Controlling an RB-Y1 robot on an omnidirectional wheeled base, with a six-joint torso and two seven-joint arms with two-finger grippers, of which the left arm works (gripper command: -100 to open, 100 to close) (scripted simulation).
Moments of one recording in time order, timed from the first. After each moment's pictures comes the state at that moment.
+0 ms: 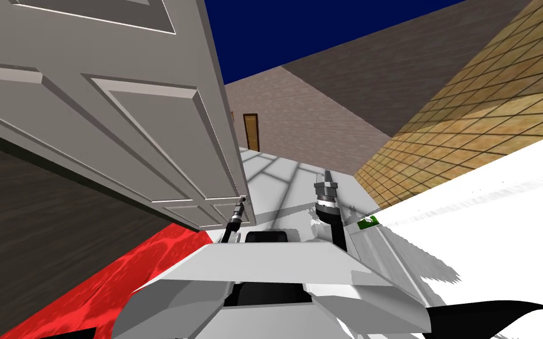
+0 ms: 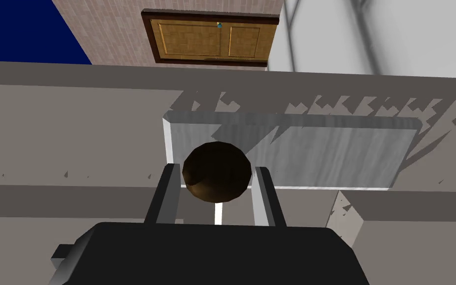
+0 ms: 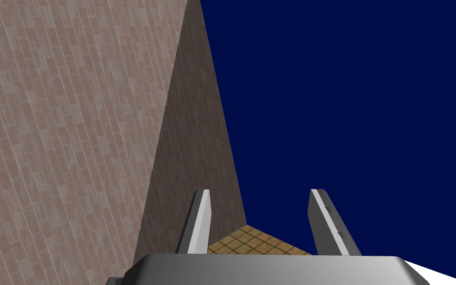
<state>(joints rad) 0.09 0.06 -0.04 -0.89 0.08 -0.76 -0.02</state>
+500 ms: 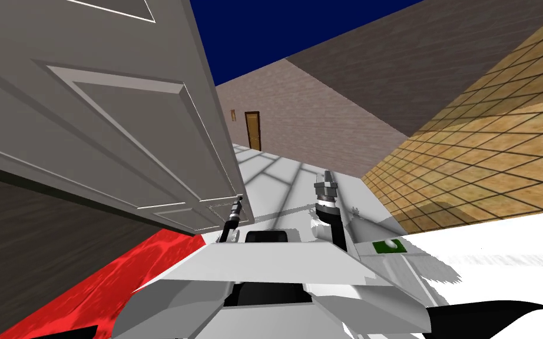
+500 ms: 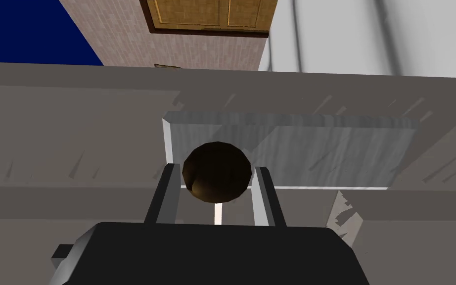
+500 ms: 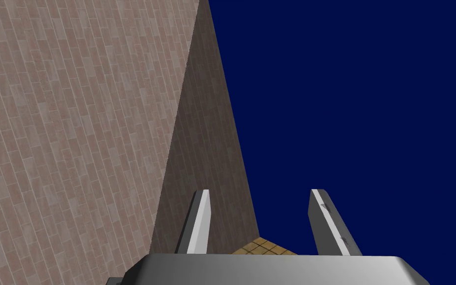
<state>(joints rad) 0.08 0.06 0.02 -0.90 0.11 -0.74 -0.04</state>
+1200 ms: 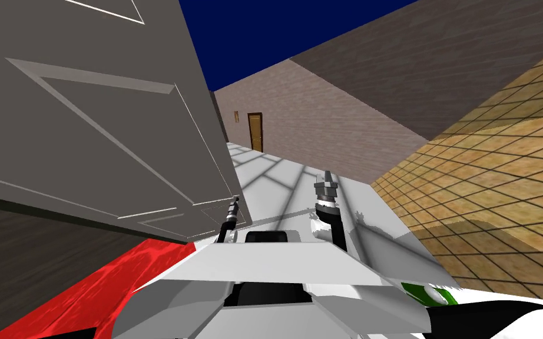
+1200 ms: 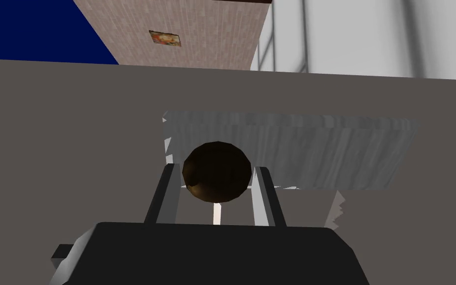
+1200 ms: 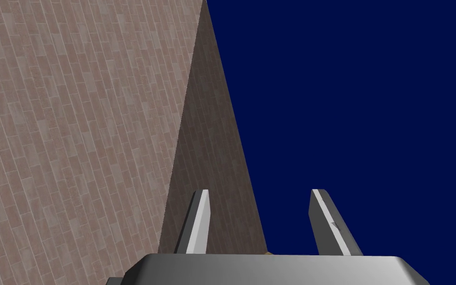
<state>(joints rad) 0.09 0.05 0.08 -0.91 0.14 -0.72 -0.05</state>
